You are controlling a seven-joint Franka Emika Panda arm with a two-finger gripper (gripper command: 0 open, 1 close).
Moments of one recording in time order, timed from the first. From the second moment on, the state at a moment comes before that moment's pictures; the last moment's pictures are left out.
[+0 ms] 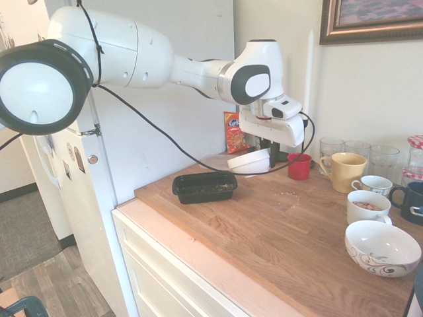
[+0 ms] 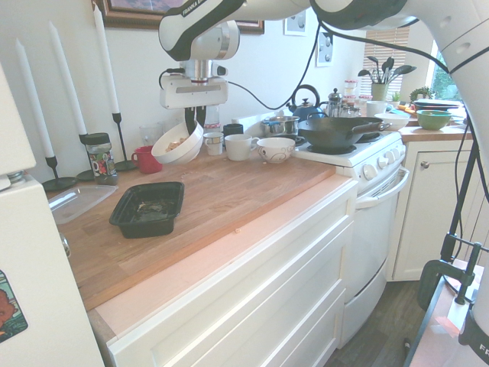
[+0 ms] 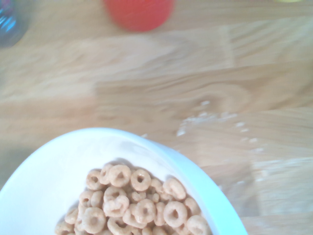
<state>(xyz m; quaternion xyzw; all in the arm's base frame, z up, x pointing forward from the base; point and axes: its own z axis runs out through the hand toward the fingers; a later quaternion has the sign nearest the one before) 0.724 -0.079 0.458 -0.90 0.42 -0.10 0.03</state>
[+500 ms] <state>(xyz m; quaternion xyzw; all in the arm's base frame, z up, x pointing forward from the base) 0.724 -0.011 0.453 -0.93 0.35 -0.10 -0.07</state>
